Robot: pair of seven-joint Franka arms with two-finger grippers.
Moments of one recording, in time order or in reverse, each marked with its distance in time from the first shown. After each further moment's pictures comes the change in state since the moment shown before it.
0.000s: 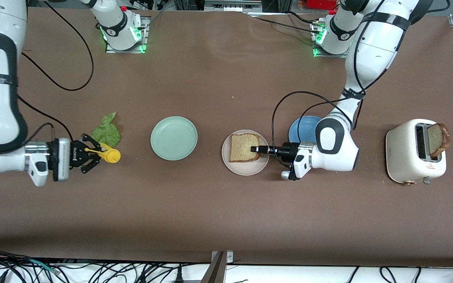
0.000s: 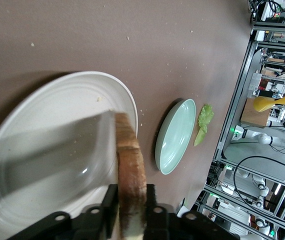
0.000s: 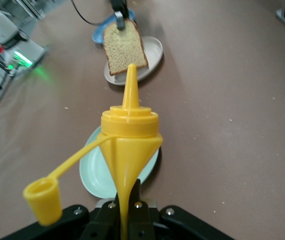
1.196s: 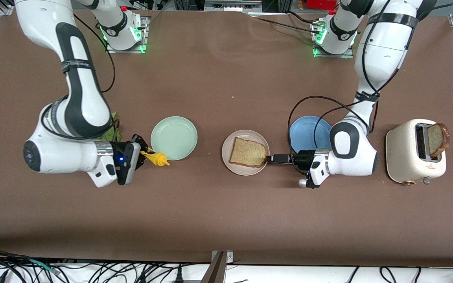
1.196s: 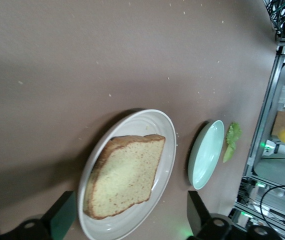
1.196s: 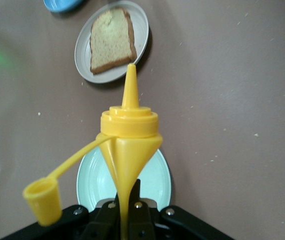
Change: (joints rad) left arm 0.004 -0.012 0.105 0.029 0.104 0.010 0.001; right arm 0.288 0.010 0.001 0.077 -0.233 0.127 0.448
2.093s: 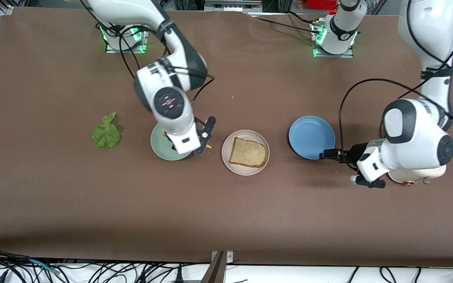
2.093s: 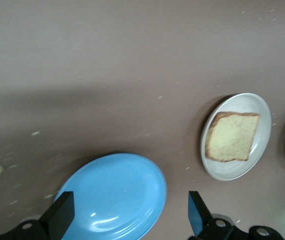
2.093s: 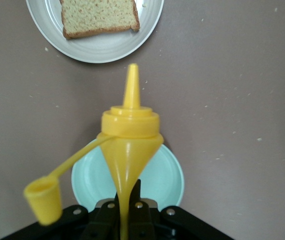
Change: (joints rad) left arm 0.105 -0.257 0.069 -0.009 0.633 -0.138 -0.182; right arm 0.388 0.005 0.005 0.060 -0.596 0.063 0.466
